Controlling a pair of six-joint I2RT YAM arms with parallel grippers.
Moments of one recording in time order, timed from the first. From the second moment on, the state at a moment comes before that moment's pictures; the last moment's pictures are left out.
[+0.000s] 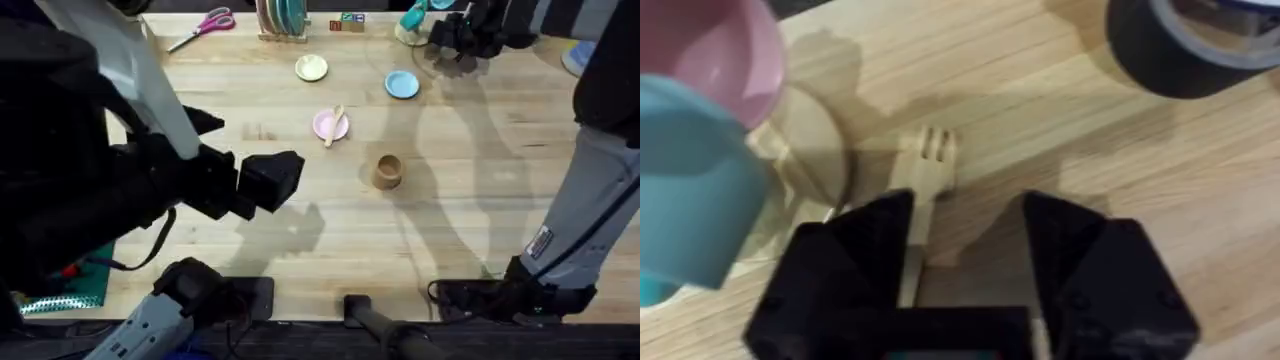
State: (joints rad) left arm -0.51 0.62 0.98 -1.04 -0.02 -0.07; right arm 0.01 2.26 1.66 -0.31 0.28 0.33
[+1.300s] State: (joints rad) left arm -0.51 0.62 0.98 -1.04 -0.02 -0.07; right arm 0.08 2.18 1.67 -0.52 0.28 0.15
